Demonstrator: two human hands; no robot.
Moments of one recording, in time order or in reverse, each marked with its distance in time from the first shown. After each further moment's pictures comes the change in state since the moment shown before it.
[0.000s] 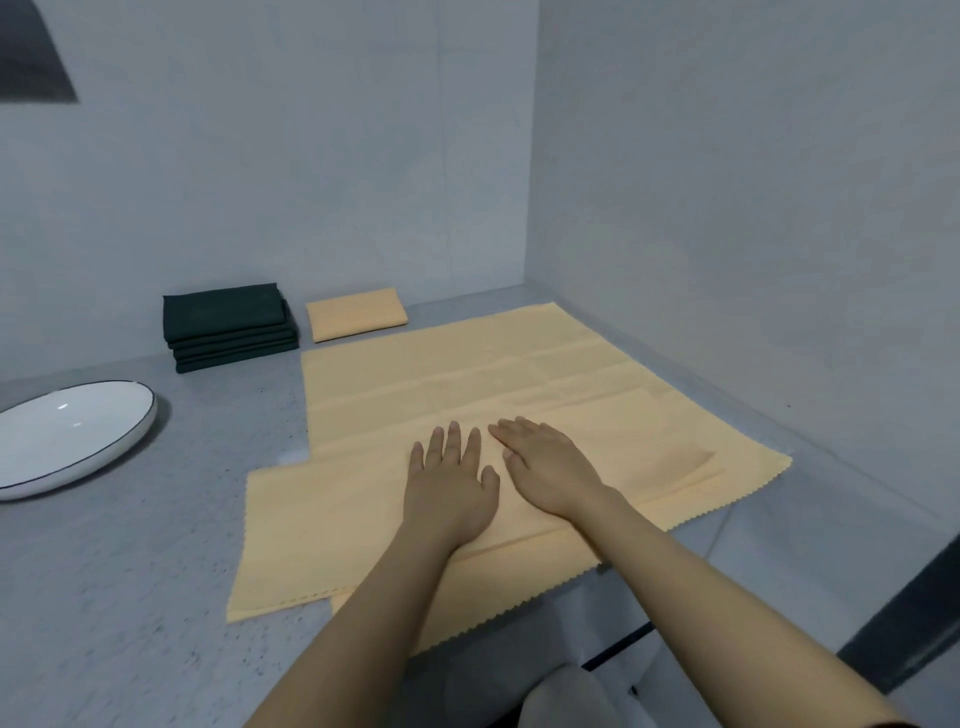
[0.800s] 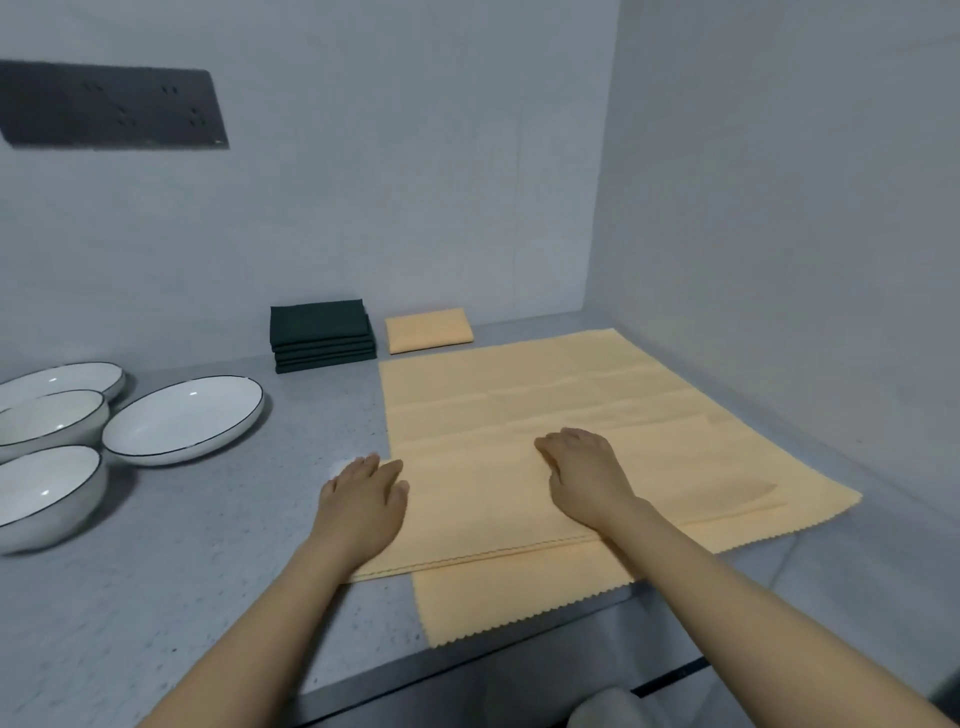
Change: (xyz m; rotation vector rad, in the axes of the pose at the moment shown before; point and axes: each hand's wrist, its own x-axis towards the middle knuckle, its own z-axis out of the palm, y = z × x) left_hand -0.063 -0.141 -0.029 -0.089 0.139 -0.207; right_hand -0.001 -0.038 -0.003 -0.144 0.085 -0.022
